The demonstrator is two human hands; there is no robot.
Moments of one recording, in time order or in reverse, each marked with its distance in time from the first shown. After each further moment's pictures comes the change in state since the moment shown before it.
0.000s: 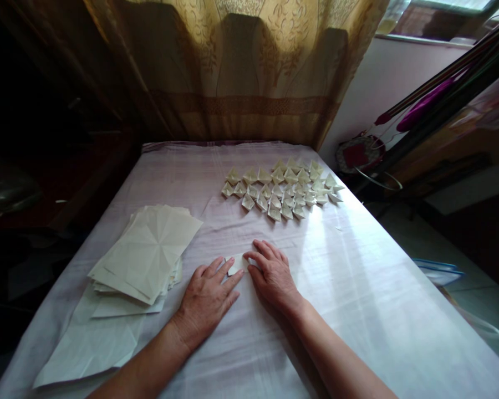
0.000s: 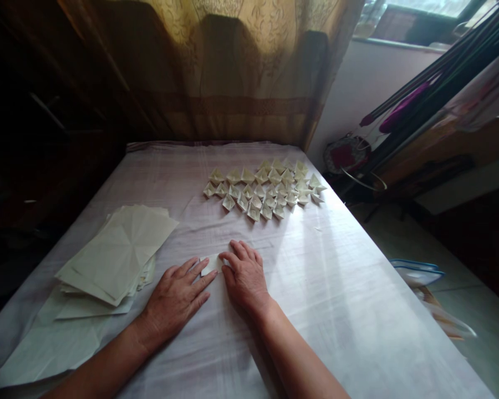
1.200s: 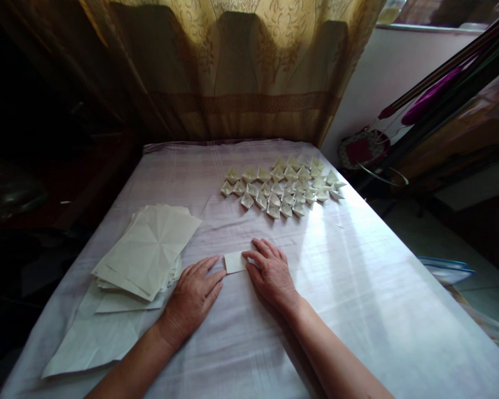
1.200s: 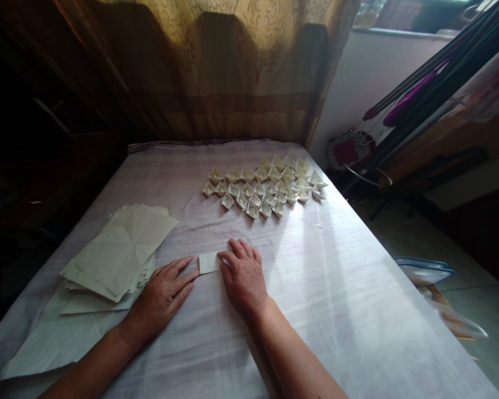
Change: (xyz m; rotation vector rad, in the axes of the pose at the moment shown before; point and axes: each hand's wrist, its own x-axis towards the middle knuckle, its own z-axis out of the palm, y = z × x) left_hand -0.015 -0.021 -0.005 -0.220 0.091 -0.059; right_hand -0.002 -0.001 -0.001 0.009 0.042 -0.017
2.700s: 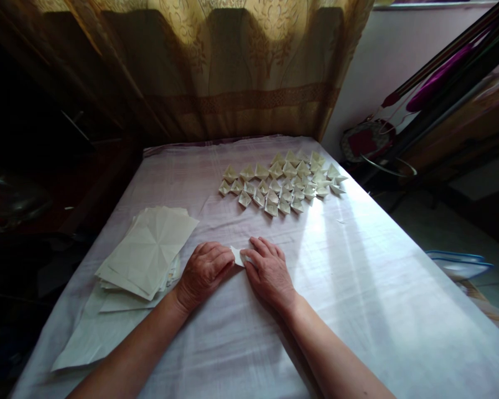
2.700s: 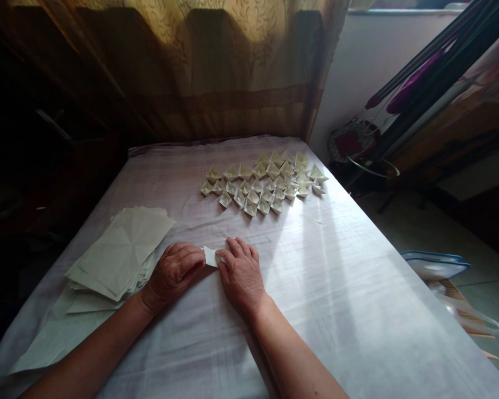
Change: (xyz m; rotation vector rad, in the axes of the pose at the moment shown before) left_hand 0.058 0.004 -0.005 -0.036 0.124 0.249; right_hand -0.001 0.001 -0.001 0.004 0.005 -0.023
